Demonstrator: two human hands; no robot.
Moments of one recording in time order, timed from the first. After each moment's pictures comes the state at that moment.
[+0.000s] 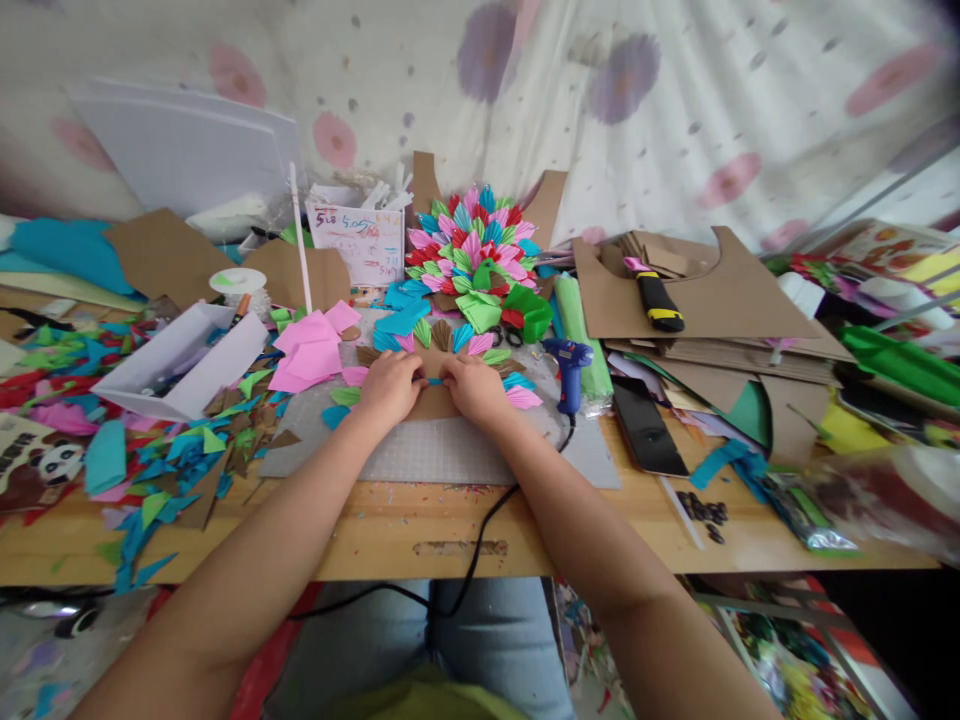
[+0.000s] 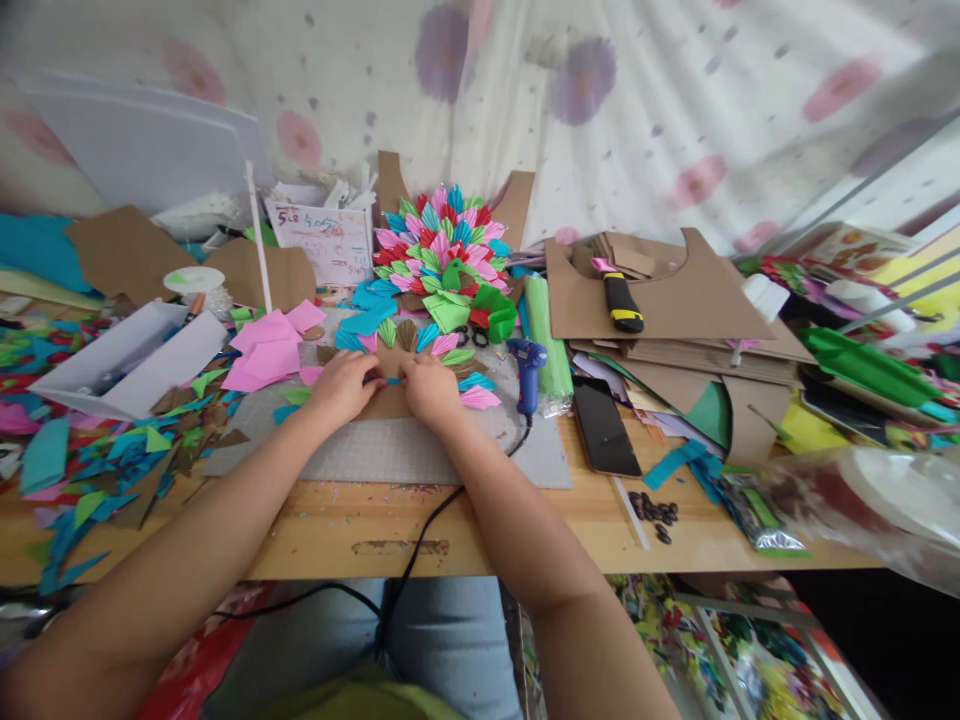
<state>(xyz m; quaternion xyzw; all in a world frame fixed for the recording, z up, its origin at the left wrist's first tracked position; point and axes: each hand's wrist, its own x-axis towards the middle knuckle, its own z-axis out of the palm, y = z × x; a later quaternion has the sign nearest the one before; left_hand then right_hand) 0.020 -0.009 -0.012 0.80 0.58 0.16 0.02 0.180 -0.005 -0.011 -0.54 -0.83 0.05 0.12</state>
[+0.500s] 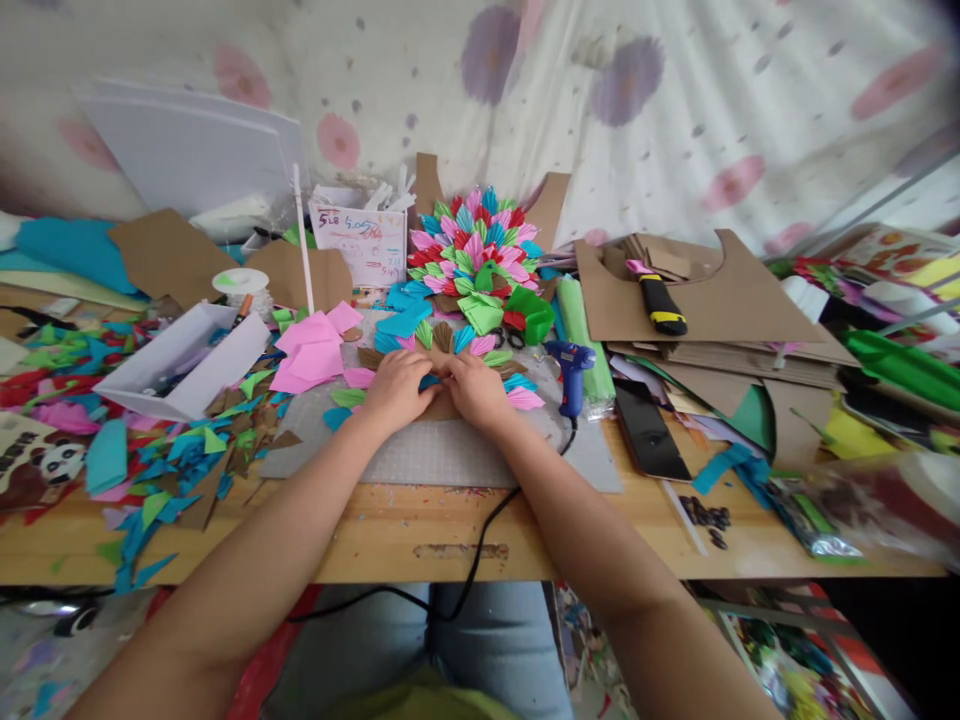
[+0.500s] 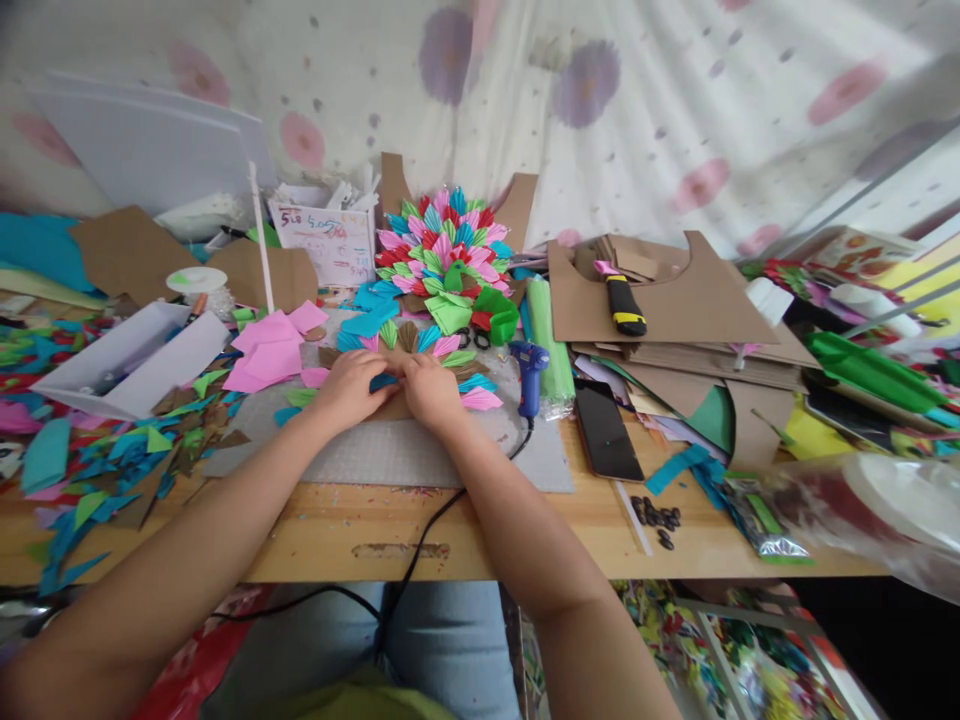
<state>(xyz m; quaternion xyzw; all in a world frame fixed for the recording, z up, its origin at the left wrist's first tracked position) 0.021 -0.009 -0.015 0.84 0.49 0.24 0.01 0.179 -0.008 -0.004 -0.52 -0.84 0.06 0.15</state>
